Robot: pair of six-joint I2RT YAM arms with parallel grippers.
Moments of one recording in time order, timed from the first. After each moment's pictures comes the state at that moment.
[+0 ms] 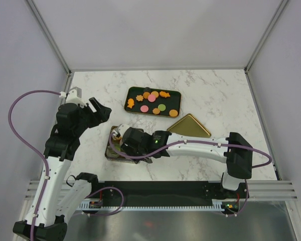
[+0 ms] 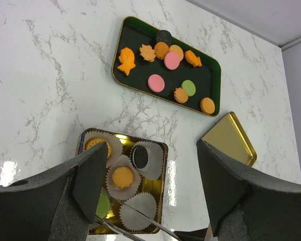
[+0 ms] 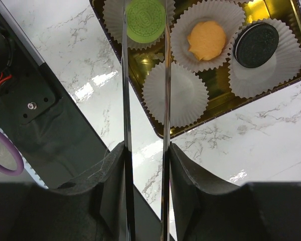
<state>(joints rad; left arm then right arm) -0.17 0.75 0.97 -0.60 0.05 -0.51 1.27 1.74 1.41 -0.57 0.11 0.30</state>
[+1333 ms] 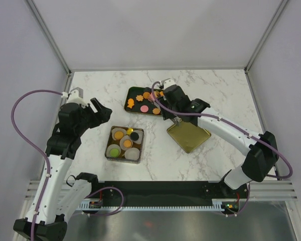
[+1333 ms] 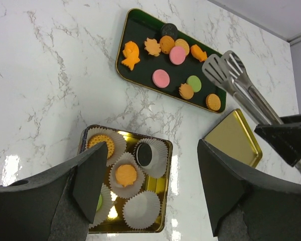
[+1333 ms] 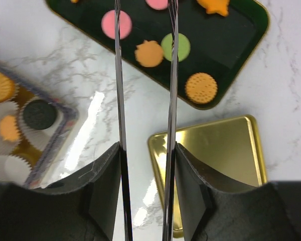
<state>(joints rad) -0.17 0.77 0.96 -0.60 0.05 -0.51 0.78 1.54 1.35 -0.56 0.23 0.24</state>
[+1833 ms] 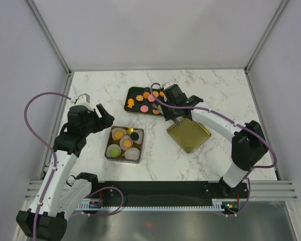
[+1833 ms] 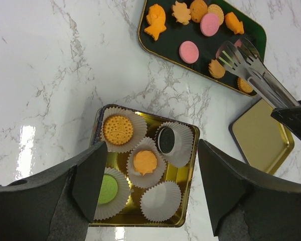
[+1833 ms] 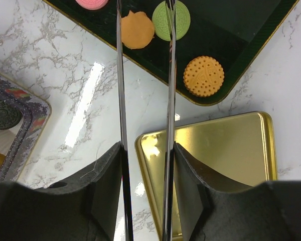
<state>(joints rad) -0.17 0.81 0.83 -0.57 0.04 -0.49 0.67 1.68 1.35 -0.56 0.14 0.20</state>
